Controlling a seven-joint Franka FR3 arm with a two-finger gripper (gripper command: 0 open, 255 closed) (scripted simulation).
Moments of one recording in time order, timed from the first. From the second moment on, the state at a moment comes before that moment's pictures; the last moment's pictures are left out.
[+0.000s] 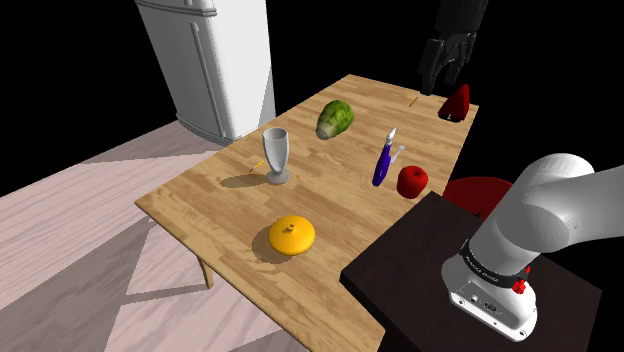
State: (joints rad) arm 0.00 -0.83 -0.03 -2.32 -0.01 1.42 0.03
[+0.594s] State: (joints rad) arm -0.06 -0.88 -0.09 -2.55 -0.07 1.67 0.04
